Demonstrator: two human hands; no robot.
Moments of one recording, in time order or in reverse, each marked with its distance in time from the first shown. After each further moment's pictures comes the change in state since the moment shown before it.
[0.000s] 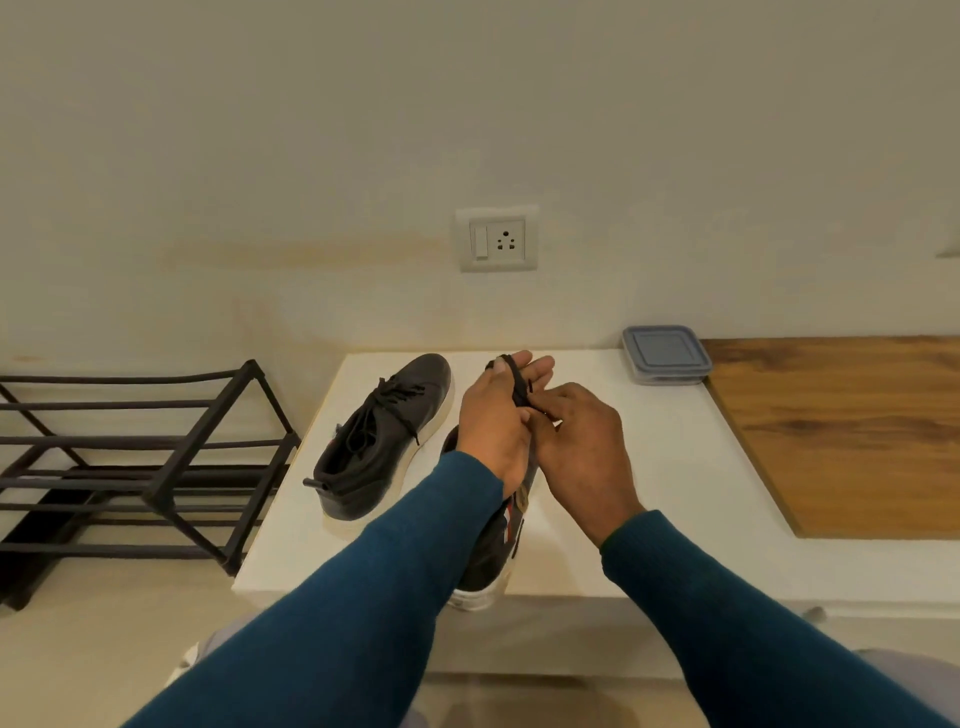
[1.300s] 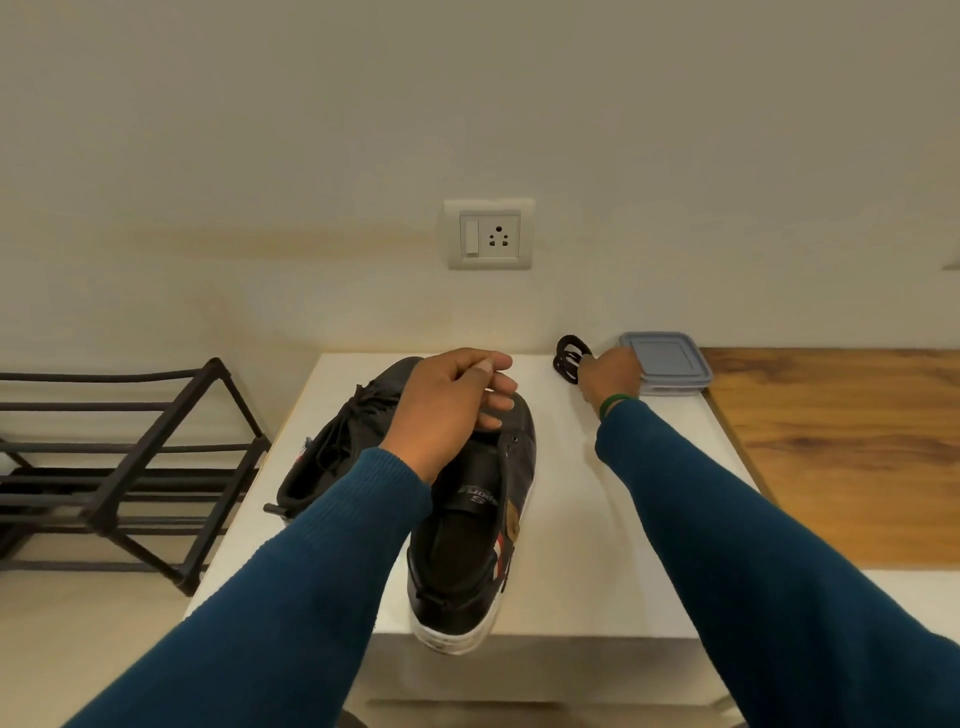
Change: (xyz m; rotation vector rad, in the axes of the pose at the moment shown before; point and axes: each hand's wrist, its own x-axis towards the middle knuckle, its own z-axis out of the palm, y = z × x) left_hand 0.011 0.051 -0.030 0.769 -0.083 0.254; right_hand 0.160 0.136 0.032 -0.020 0.142 0.707
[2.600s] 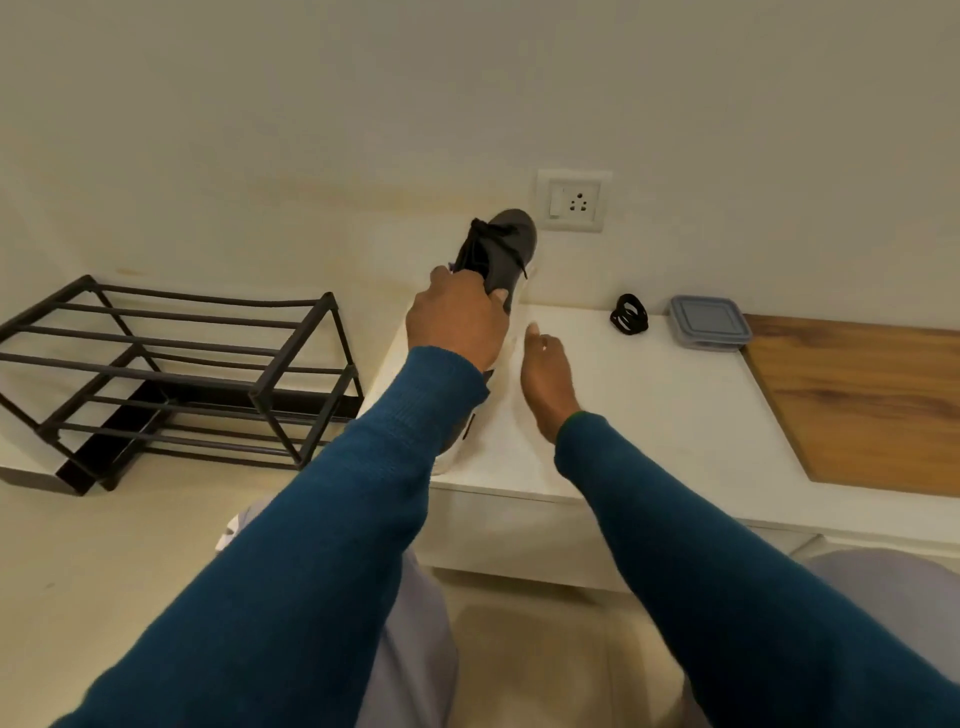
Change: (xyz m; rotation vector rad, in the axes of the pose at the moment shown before) left_hand -0.071 0.049 -0.069 1.086 0.397 0.086; right_hand -0.248 -0.037 0.030 0.314 -0.459 -0.087
